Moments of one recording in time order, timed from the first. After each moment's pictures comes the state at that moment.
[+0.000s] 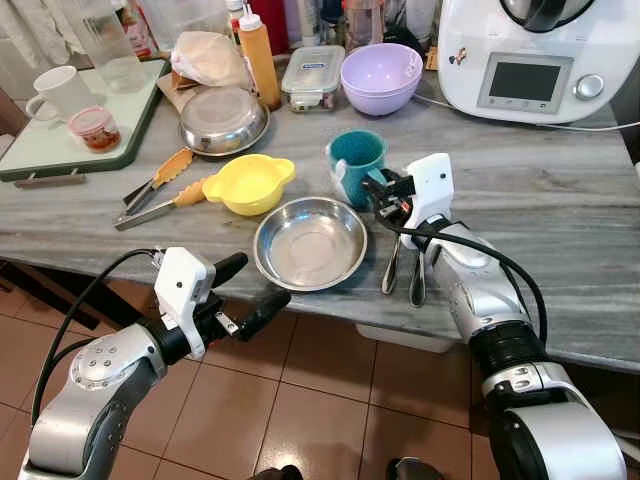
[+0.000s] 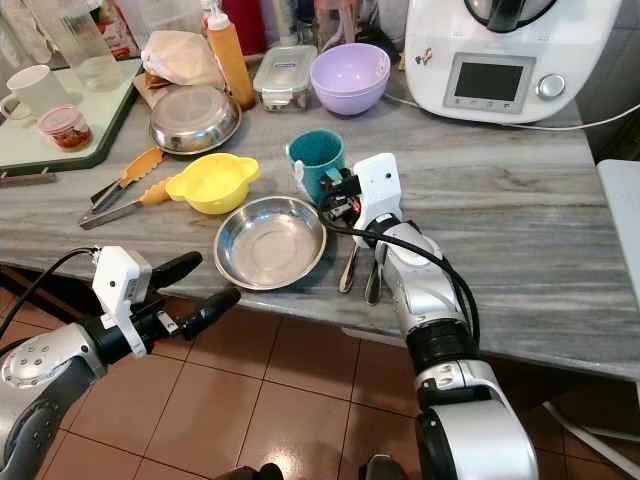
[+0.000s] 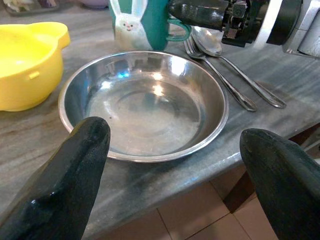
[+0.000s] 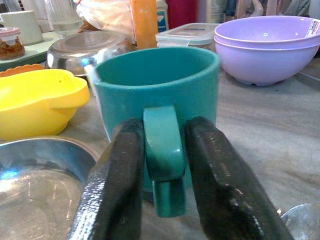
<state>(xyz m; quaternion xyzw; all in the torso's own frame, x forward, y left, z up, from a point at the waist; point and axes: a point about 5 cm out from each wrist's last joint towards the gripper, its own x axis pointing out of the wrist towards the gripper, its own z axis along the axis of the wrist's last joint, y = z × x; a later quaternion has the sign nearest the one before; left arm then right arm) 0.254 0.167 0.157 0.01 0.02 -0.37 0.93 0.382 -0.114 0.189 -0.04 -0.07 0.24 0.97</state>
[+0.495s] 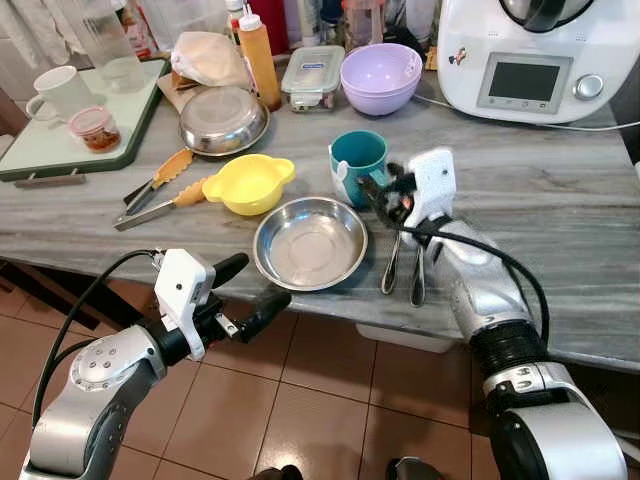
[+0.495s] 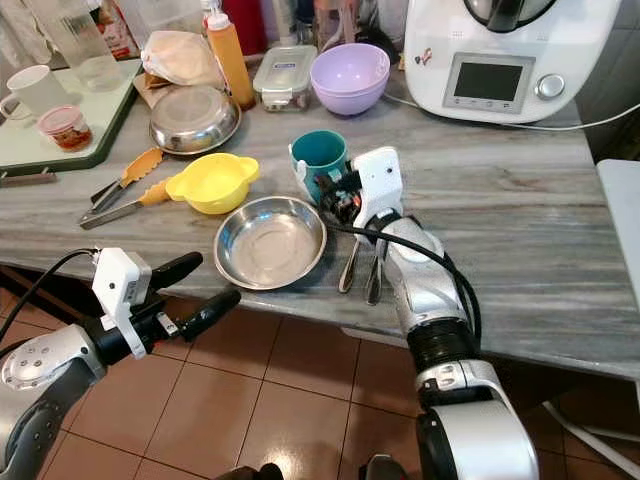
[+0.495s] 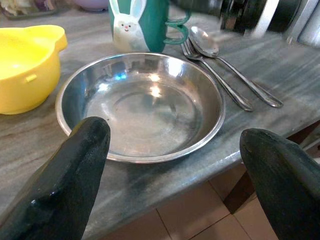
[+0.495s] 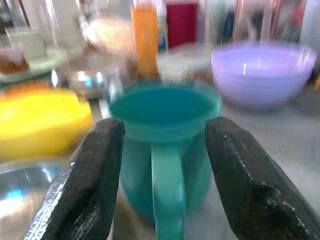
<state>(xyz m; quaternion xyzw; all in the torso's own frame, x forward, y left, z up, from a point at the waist) 0.254 0.167 0.156 0.01 0.01 -0.38 0.93 0.379 -0.112 0.210 -0.05 -0.11 0.24 0.96</state>
